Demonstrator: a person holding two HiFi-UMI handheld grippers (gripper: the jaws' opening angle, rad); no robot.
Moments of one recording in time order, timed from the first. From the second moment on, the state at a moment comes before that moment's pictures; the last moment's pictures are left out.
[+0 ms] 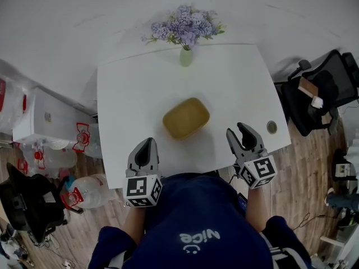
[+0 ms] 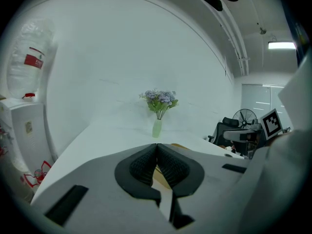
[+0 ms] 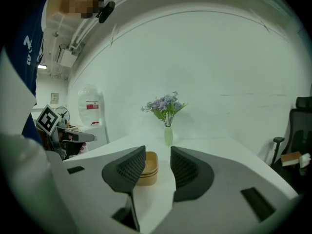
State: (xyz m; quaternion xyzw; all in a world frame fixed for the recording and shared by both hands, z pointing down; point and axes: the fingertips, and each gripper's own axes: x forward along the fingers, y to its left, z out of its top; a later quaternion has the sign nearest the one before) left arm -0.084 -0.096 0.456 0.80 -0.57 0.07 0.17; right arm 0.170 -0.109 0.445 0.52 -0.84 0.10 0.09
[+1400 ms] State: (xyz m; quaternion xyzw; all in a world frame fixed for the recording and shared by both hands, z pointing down) left arm -0.075 -0.117 0.450 0.81 -0.56 0.08 0.16; right arm 0.186 -0.135 0.458 0.56 -0.81 0.10 0.14
